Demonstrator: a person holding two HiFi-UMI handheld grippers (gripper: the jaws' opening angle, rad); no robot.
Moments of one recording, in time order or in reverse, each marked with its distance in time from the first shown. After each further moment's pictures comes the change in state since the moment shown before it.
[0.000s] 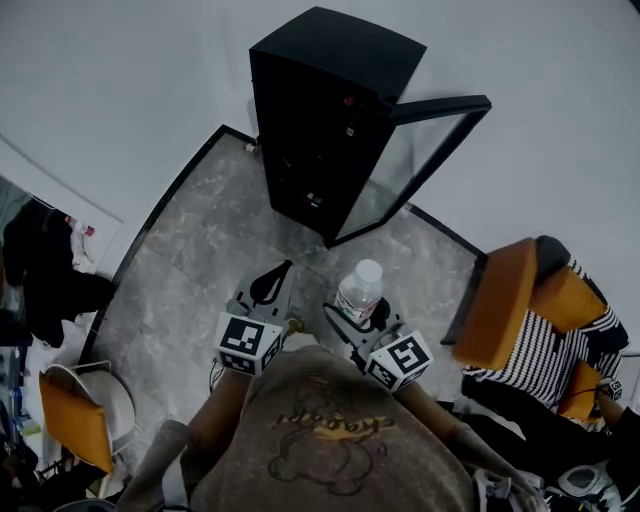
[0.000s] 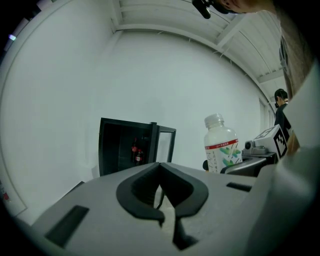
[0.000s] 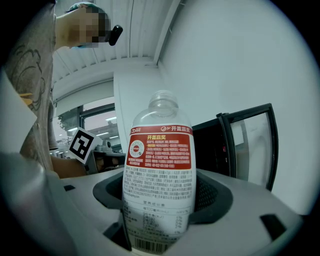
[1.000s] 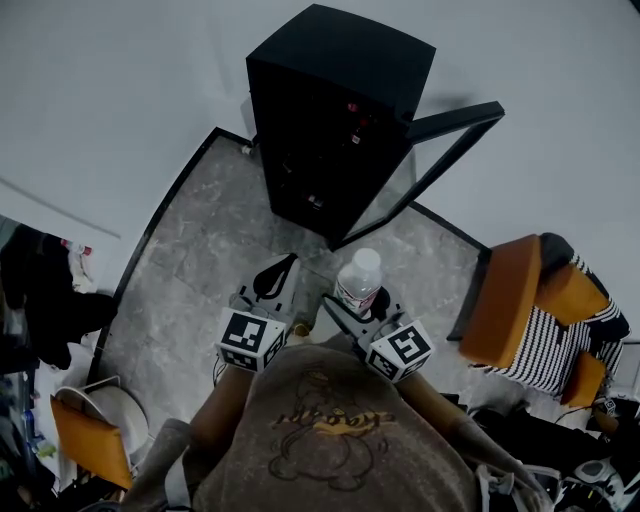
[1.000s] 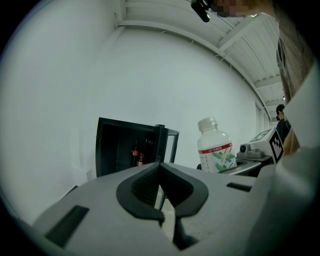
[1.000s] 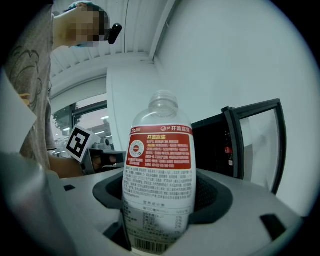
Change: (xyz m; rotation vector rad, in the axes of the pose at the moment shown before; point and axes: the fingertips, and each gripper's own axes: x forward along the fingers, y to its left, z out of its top) left arm 0.046 0.067 0.026 -0.008 -0.012 -0.074; right arm 0.087 -0.030 0.018 0.016 0.018 -0.035
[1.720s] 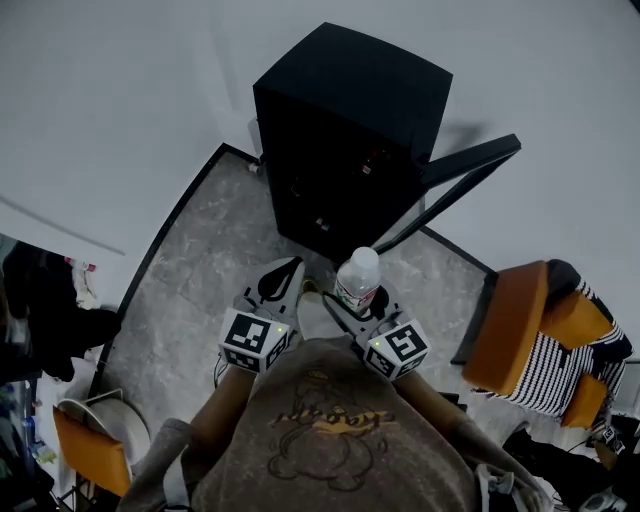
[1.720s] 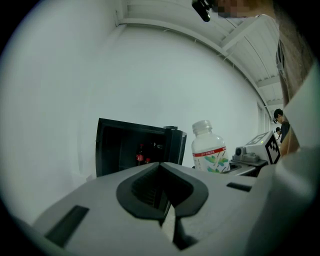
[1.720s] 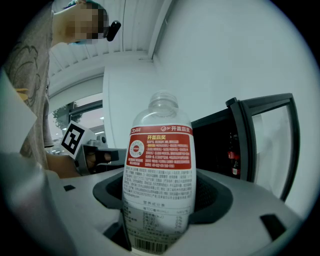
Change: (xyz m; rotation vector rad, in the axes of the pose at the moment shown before) left arm 0.059 0.053 0.020 0.009 -0.011 0.009; right arm 0.072 -0.057 0.014 -0.017 -0.010 0.013
